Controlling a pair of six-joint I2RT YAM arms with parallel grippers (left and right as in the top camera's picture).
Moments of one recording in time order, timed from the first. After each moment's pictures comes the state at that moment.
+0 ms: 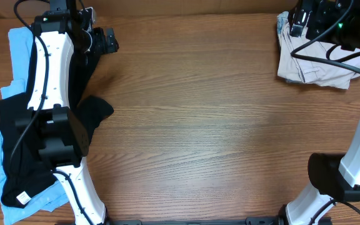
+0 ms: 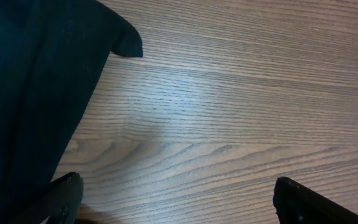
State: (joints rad) left arm 0.10 2.20 2.12 -1.08 0.26 -0.10; right arm 0.00 1.90 2.75 -1.64 -0.10 0.15
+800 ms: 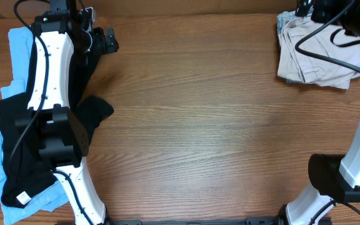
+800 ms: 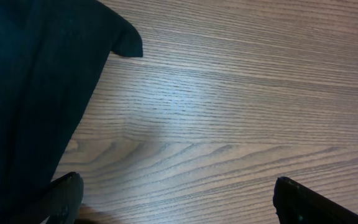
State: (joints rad) left arm 0.10 2.20 2.12 -1.08 0.26 -0.10; right arm 0.00 1.89 2.73 -1.42 -0.04 0.15
